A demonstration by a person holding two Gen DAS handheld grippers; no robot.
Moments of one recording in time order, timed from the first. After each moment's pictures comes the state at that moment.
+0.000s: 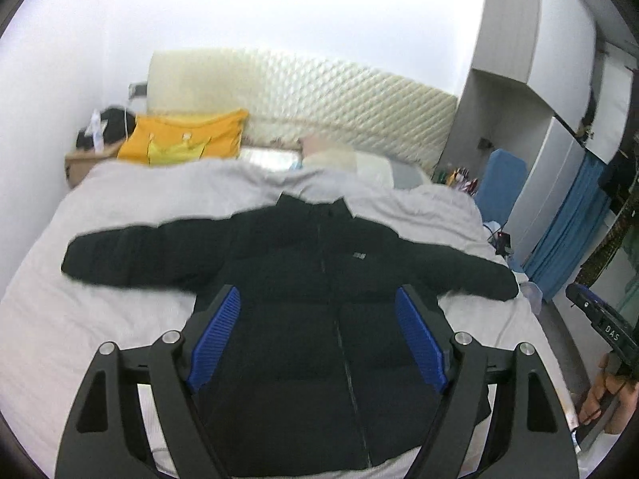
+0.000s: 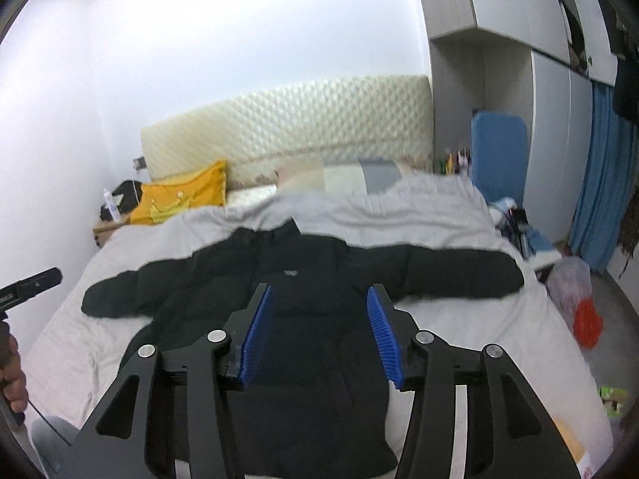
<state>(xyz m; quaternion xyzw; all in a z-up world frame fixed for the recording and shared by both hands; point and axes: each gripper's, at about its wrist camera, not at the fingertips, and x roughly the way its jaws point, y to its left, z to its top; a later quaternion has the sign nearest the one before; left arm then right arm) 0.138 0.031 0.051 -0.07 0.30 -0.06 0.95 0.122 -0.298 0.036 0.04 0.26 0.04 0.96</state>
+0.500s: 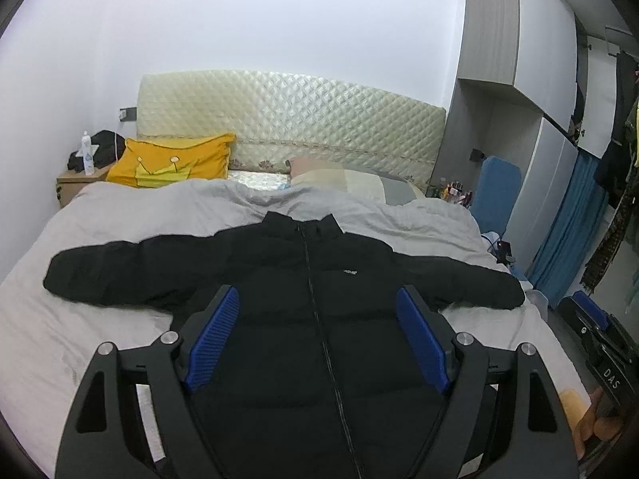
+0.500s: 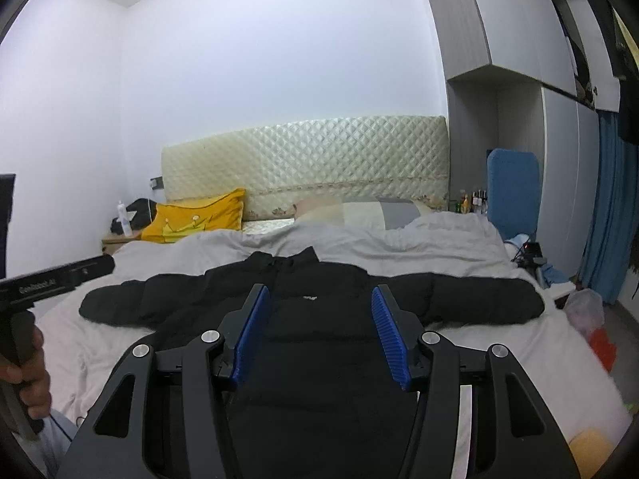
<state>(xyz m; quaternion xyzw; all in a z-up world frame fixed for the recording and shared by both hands) 0.152 0.004 0.004 -0.07 0.26 -0.07 0.96 0.106 -0.266 -0.012 0.03 0.18 0.06 0.98</state>
